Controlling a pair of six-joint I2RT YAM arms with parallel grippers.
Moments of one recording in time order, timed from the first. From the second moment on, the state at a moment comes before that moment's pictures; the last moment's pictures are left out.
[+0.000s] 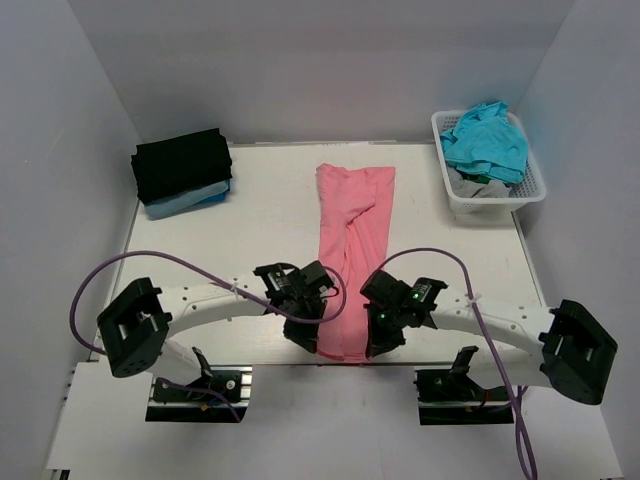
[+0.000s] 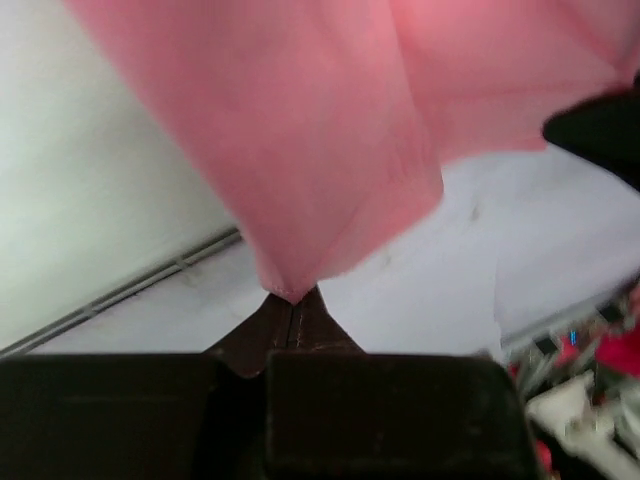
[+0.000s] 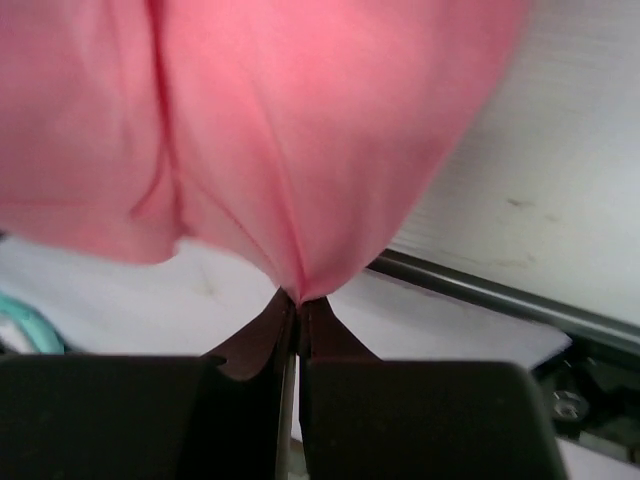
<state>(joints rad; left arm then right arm) -1.07 1.45 0.90 -0.72 0.27 -0.77 1.03 1.21 0.65 -0.70 -0.23 0.93</state>
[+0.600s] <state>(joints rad) -0.87 1.69 1.42 -0.84 -0.19 -0.74 0.81 1.33 1.03 -0.87 0.18 0.90</state>
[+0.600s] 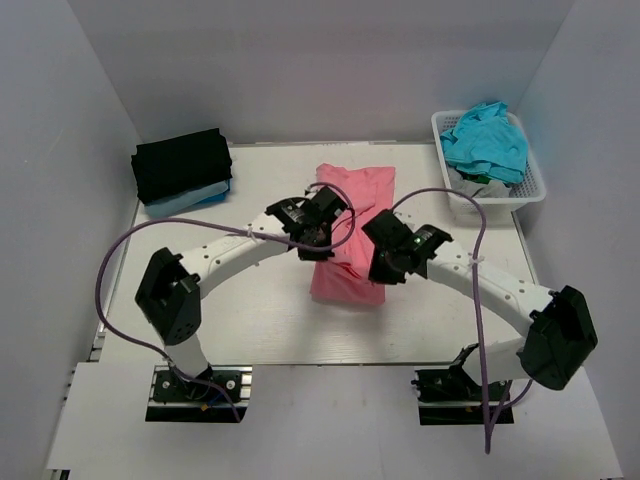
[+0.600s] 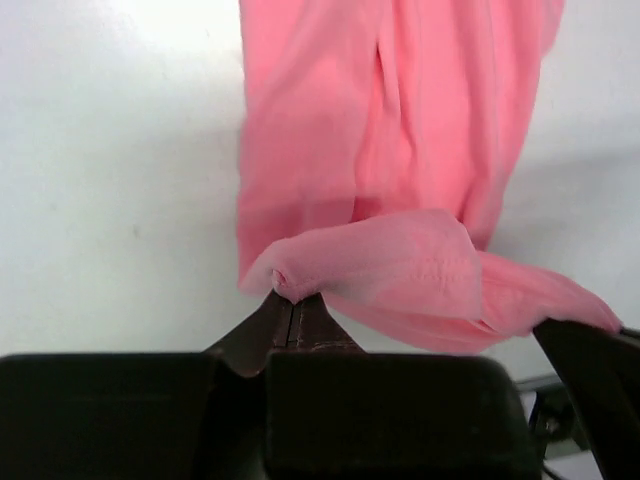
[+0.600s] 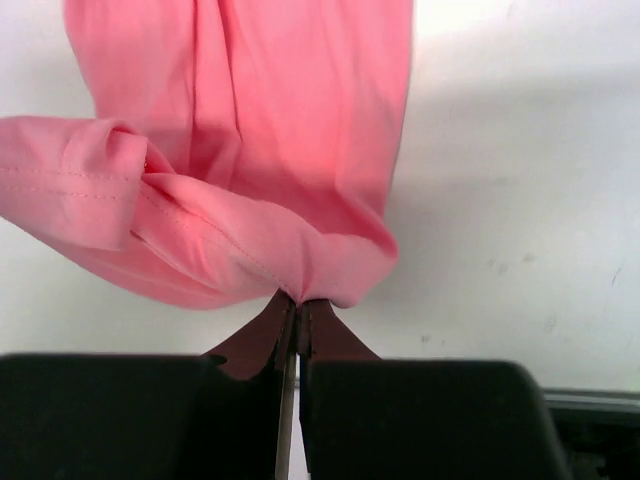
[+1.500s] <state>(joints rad) -0.63 2.15 1.84 -0.75 -0.07 -0.56 0.46 1.83 1.44 -0.76 0.01 0.64</state>
